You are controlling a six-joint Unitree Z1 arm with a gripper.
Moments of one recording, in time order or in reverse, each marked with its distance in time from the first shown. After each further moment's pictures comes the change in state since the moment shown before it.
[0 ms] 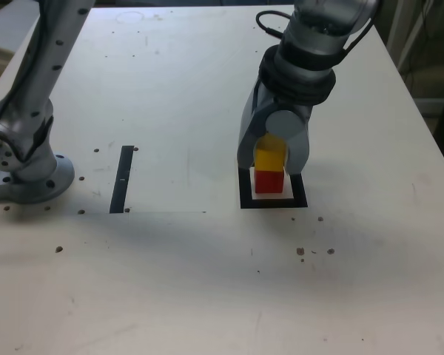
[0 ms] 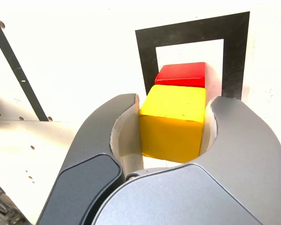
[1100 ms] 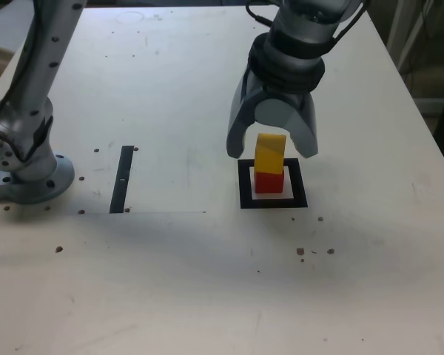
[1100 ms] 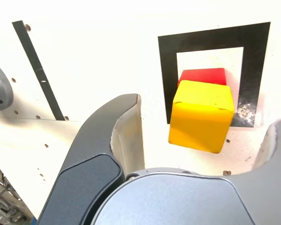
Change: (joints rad) arm 0.012 -0.034 0.019 0.045 0.017 -0.005
